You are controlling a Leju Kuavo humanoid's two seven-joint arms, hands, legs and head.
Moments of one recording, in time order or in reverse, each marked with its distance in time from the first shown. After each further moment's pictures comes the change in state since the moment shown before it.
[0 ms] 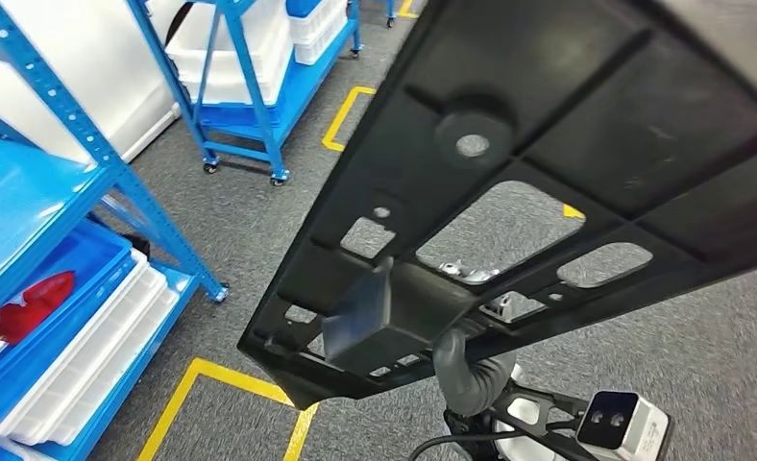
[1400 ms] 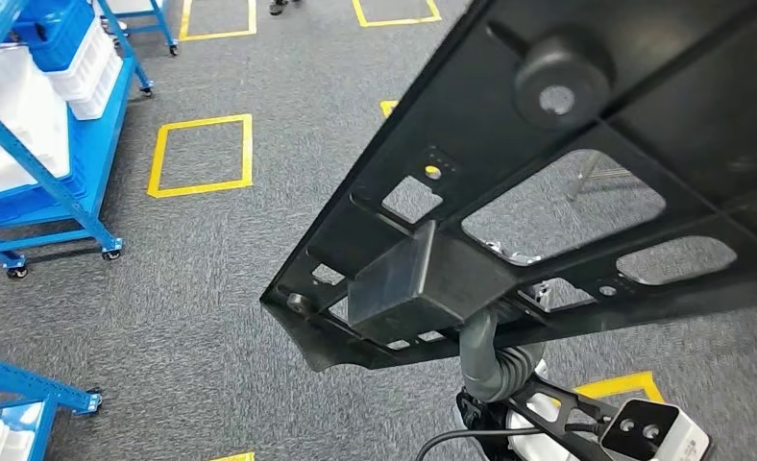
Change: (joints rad) left arm -0.001 0.044 0.080 0.000 0.021 -0.034 -0.019; right arm -0.022 0.005 -0.036 -0.056 0.044 -0.106 0.001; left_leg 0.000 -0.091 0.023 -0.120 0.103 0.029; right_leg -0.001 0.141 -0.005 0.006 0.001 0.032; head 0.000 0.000
